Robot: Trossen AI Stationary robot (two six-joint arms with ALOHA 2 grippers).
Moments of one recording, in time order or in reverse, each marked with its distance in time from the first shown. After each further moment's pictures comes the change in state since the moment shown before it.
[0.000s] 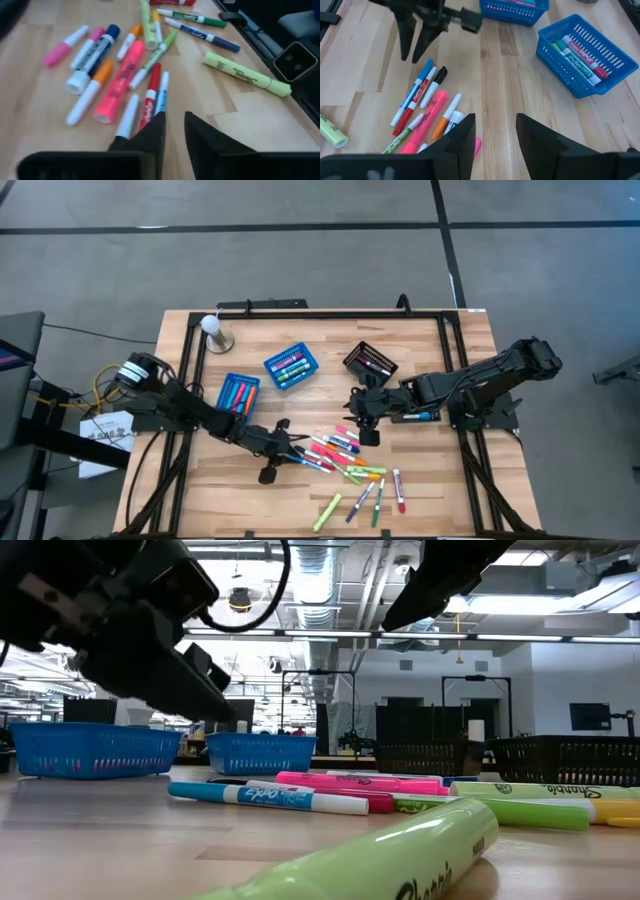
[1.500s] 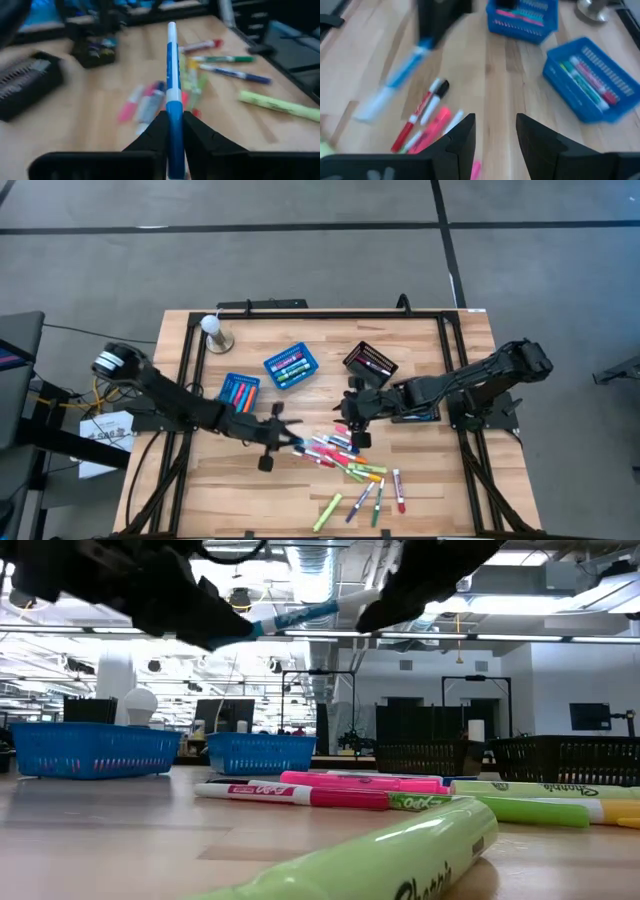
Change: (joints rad) left arm 0.028 -0.254 -0.005 -0.119 -0.172 0.245; right arm -0.013 0.081 0.002 0.139 -0.020 -0.106
